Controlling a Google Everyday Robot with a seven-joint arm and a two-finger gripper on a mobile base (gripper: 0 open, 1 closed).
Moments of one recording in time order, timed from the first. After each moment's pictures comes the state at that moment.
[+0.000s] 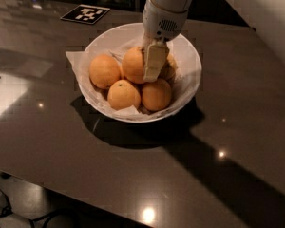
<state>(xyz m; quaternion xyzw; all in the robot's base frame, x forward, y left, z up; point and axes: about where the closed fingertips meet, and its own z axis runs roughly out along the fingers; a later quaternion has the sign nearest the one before) 0.575 -0.017 0.929 -0.73 0.67 0.03 0.13</state>
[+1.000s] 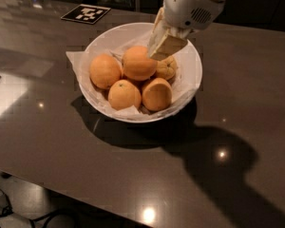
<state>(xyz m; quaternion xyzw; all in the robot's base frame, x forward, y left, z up) 0.521 -0.028 0.990 -0.73 0.63 0.06 0.25</state>
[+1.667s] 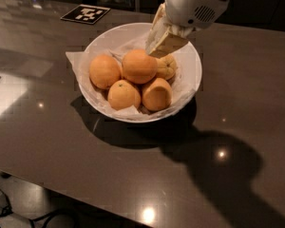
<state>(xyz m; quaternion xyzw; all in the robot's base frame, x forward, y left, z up) 0.512 -0.029 1.002 -0.74 0.62 0.06 0.27</state>
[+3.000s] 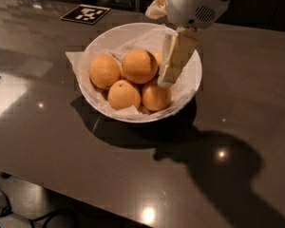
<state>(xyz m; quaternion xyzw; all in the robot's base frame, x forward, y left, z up) 0.512 -0.029 1.002 -0.74 0.62 0.06 0.27</state>
